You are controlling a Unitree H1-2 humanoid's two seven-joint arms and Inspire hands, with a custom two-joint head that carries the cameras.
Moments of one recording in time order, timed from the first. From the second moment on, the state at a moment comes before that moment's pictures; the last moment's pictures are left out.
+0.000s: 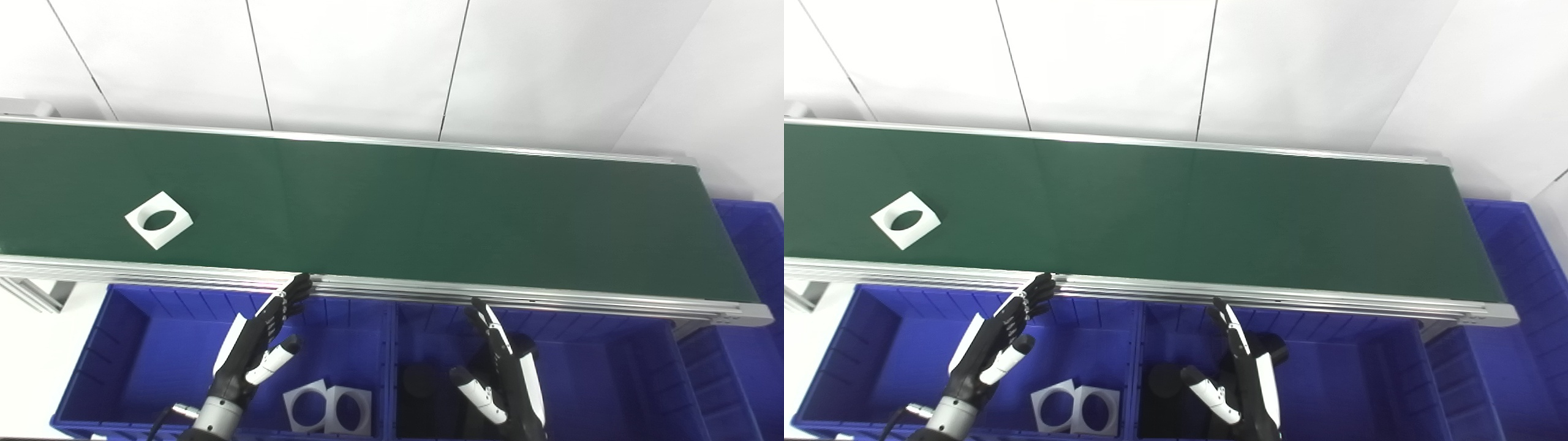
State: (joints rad) left arm 0.18 0.15 -0.22 0.24 0.02 -0.44 -0.11; right arm 0.32 -0.14 0.37 0.16 -0.25 -0.42 -0.41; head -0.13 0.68
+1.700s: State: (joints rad) left arm 0.12 0.28 -0.67 0.08 0.22 -0.44 0.55; right arm 0.33 -0.19 0.36 0.17 -0.13 -0.42 -0.37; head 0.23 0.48
